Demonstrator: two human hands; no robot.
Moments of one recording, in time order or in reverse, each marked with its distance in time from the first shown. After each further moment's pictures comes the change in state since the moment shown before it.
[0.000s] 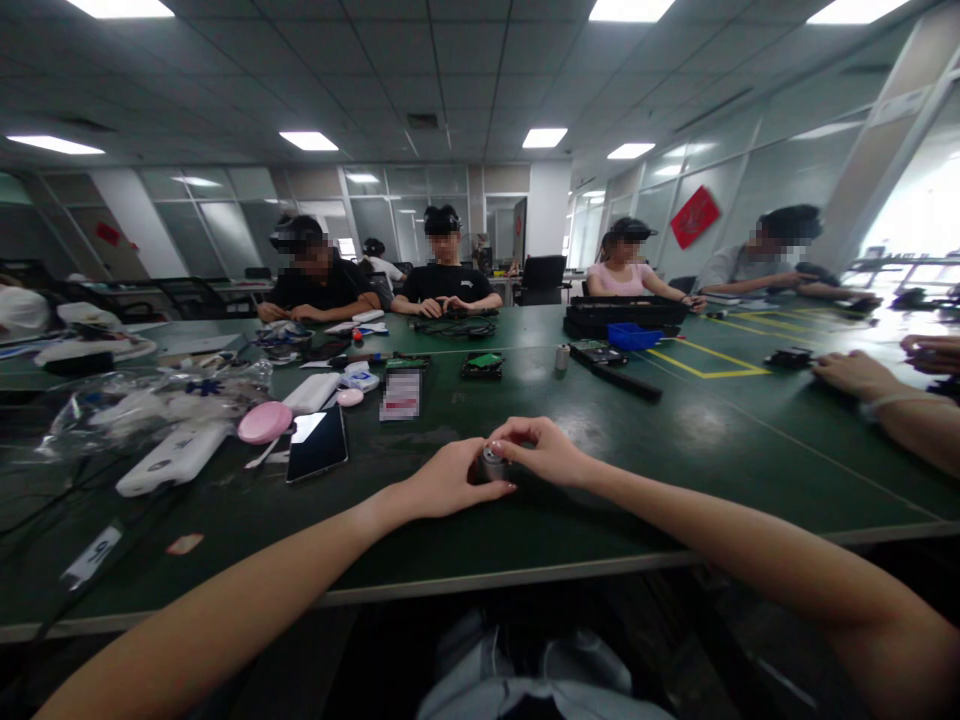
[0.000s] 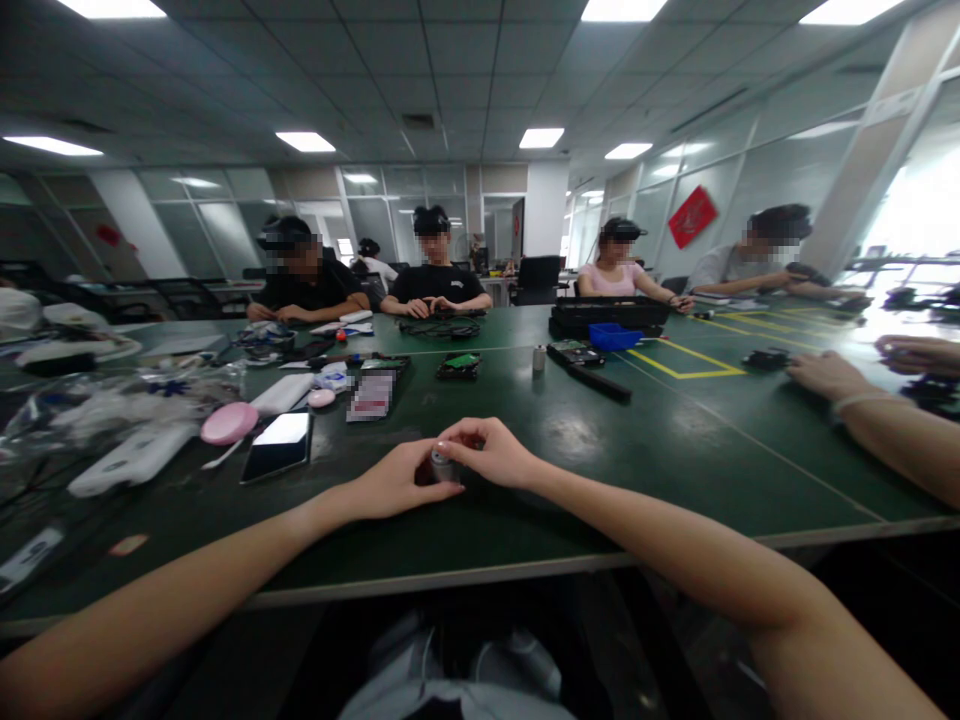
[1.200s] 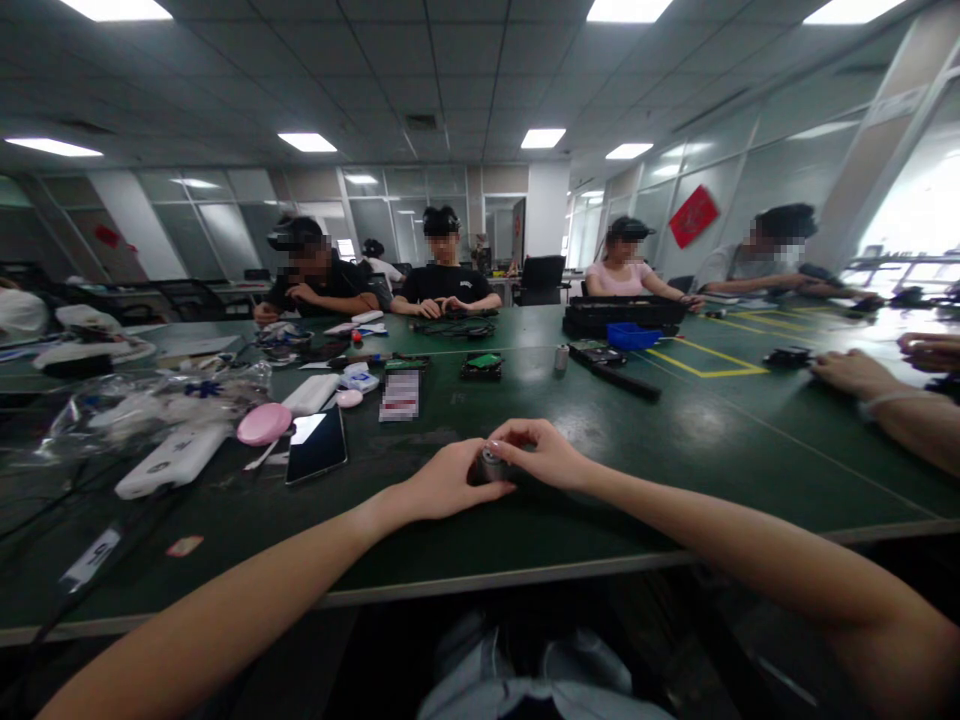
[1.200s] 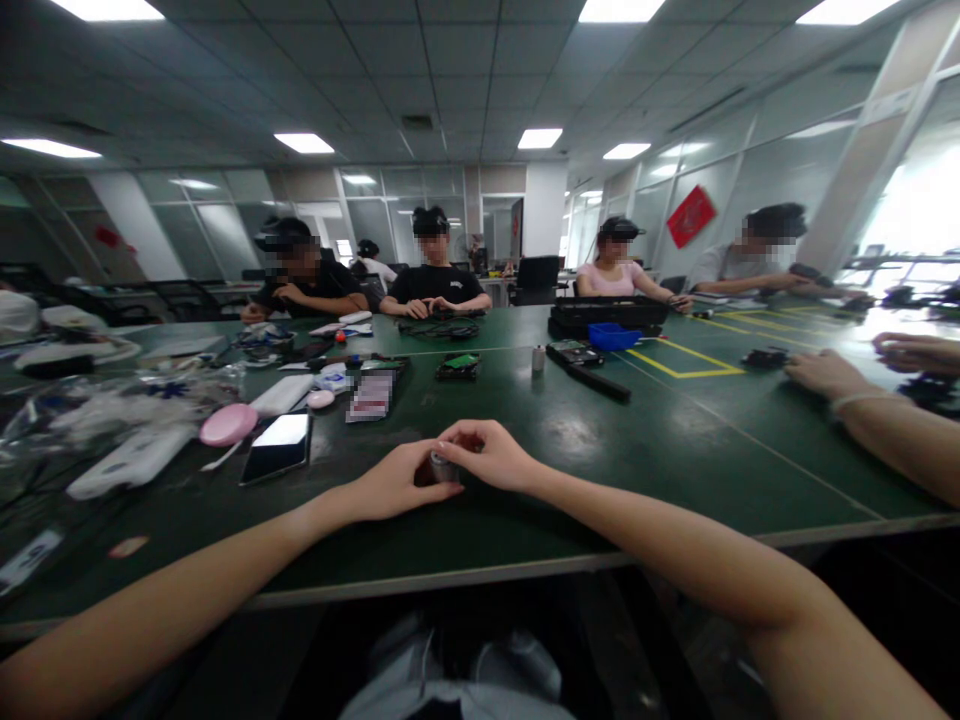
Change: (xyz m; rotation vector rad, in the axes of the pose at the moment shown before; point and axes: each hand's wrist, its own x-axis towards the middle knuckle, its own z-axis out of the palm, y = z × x) left_hand 0.000 0.000 0.001 0.018 0.016 -0.004; right_hand -0.002 0.001 0.003 -0.009 0.000 -0.009
